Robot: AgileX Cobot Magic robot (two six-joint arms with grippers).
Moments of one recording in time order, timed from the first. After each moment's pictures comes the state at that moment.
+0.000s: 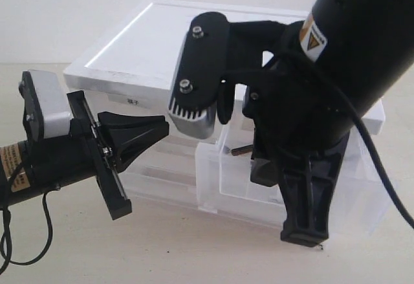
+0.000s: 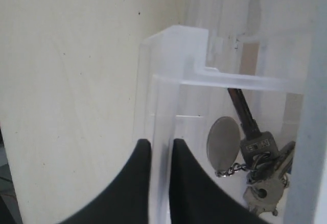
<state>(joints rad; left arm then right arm) -0.30 1.68 -0.41 0.77 -1.21 -0.09 0.93 1.36 -1.23 -0.02 1.19 -0.56</state>
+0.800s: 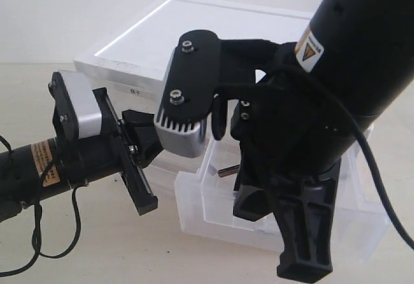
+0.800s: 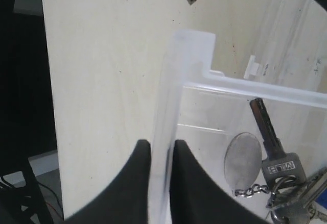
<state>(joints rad) -0.39 1.75 -0.47 0.67 -1.22 -0.02 0.93 1.36 -1.20 0.18 1.19 -0.67</state>
